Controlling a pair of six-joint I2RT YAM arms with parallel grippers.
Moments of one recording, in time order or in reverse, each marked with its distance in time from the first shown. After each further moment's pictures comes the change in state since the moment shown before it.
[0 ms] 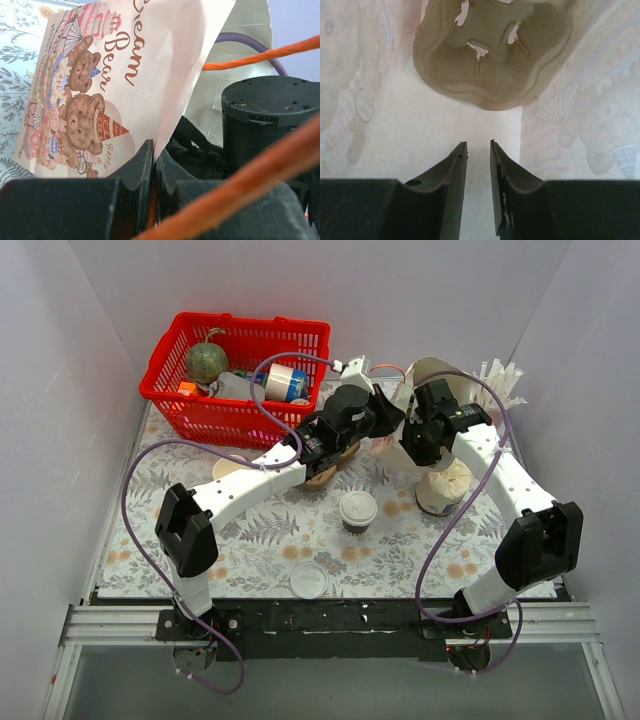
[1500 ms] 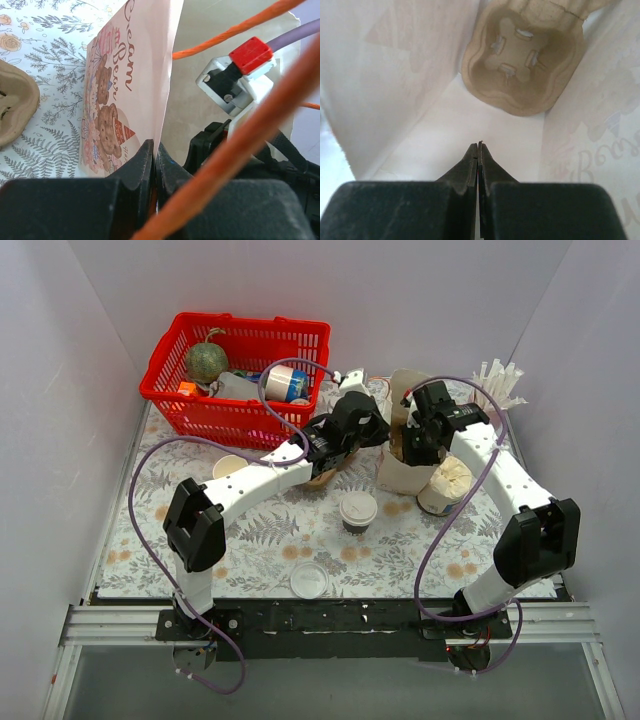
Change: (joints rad) left arm 0.007 0.052 0.003 -0.148 -0.088 0.001; right arm -0.006 0.019 0.003 -0.037 -0.065 -0.025
